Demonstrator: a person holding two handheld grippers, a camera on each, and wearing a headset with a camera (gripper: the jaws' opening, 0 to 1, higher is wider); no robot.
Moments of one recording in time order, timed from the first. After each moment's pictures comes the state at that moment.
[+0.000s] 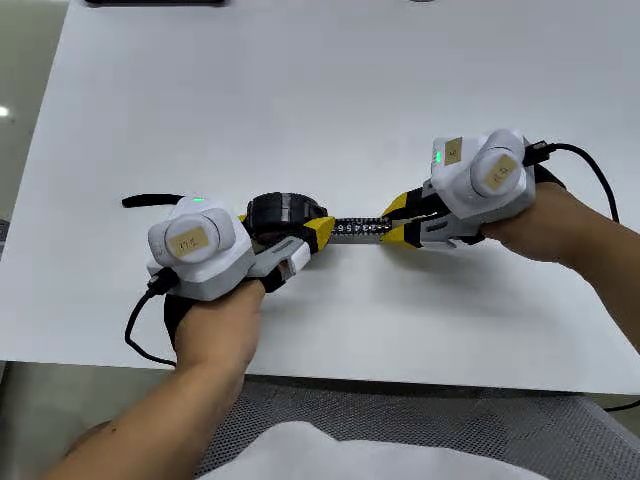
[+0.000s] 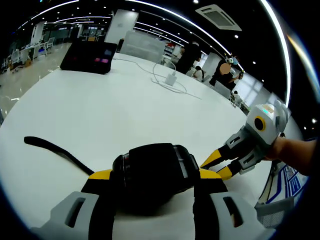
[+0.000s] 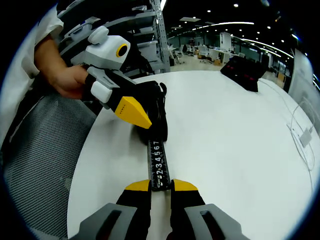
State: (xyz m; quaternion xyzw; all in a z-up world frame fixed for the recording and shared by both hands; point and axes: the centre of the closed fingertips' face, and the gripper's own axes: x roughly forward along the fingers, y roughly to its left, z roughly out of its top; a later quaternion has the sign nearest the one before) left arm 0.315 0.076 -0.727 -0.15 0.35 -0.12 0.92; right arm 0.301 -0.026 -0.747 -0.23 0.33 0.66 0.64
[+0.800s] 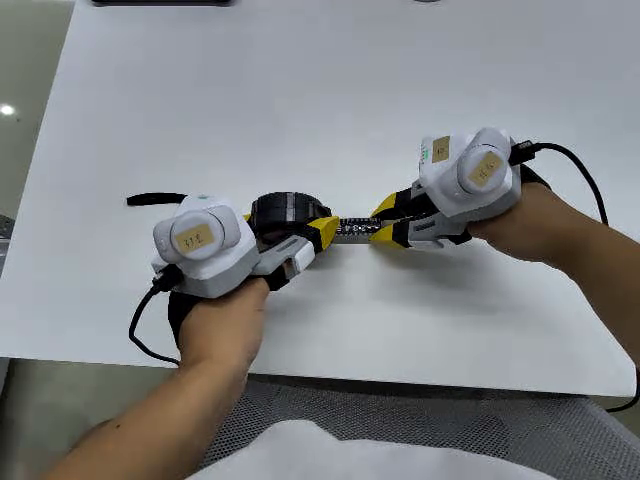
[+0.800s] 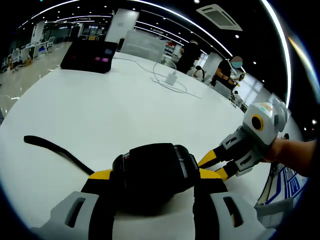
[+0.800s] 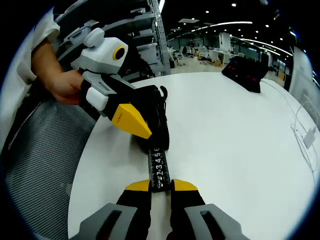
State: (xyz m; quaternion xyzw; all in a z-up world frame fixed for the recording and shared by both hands) left arm 0.315 0.076 -0.727 -0.15 0.35 -0.12 0.92; right arm 0.298 -0.012 -0.747 -0.21 0.33 0.66 0.64
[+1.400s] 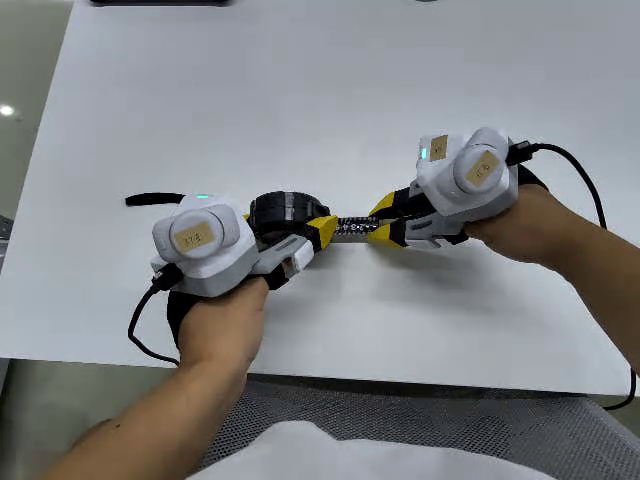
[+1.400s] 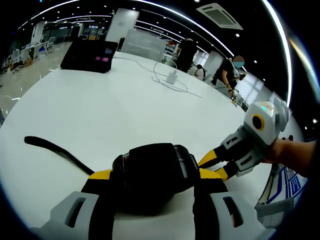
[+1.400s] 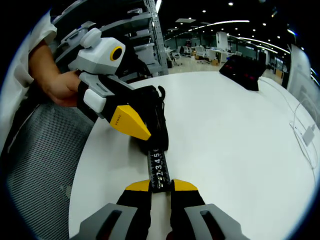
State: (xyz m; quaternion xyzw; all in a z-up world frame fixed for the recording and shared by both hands) left arm 0.315 0.076 -0.728 -0.15 0.36 -0.12 0.92; right arm 0.299 -0.010 -0.749 -0.21 0.33 0.65 0.65
